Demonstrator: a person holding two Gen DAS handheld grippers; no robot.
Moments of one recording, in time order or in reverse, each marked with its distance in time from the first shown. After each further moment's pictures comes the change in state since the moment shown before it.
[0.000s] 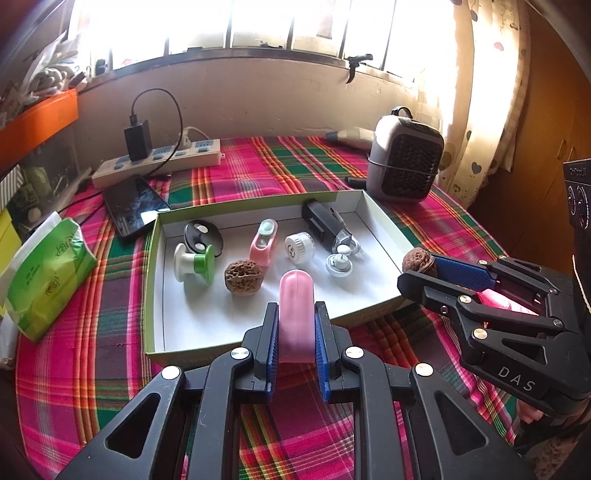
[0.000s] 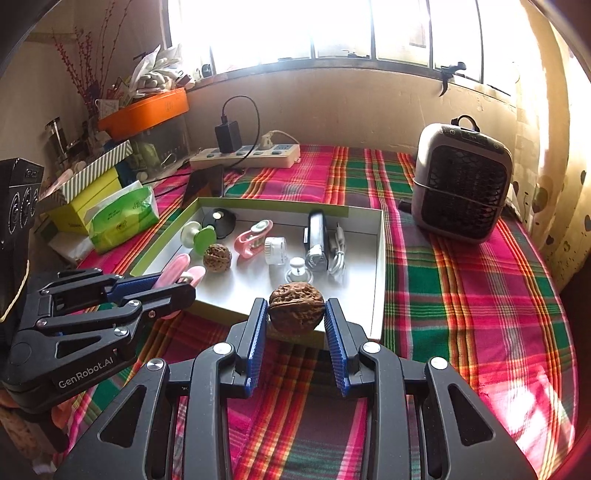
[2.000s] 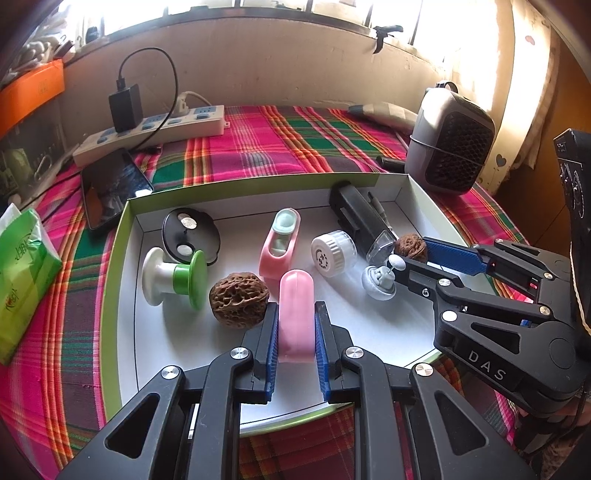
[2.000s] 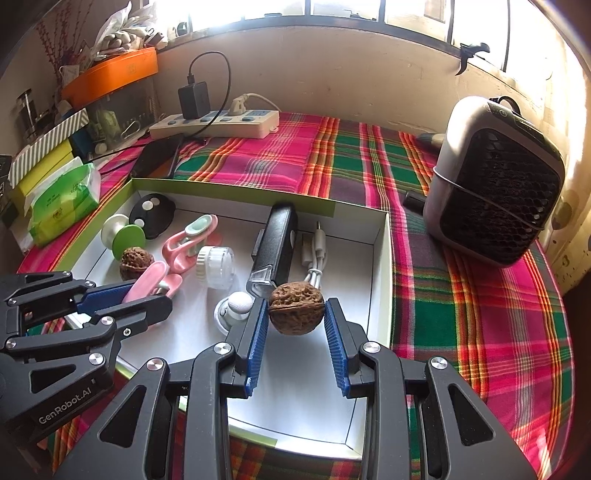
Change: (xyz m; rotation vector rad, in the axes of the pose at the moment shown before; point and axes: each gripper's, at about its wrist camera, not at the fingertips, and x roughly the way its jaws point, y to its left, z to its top) left arm 0.068 0.014 0.018 -0.045 0.094 0.024; right arm 0.078 -0.022 0.024 -0.051 0.119 -0.078
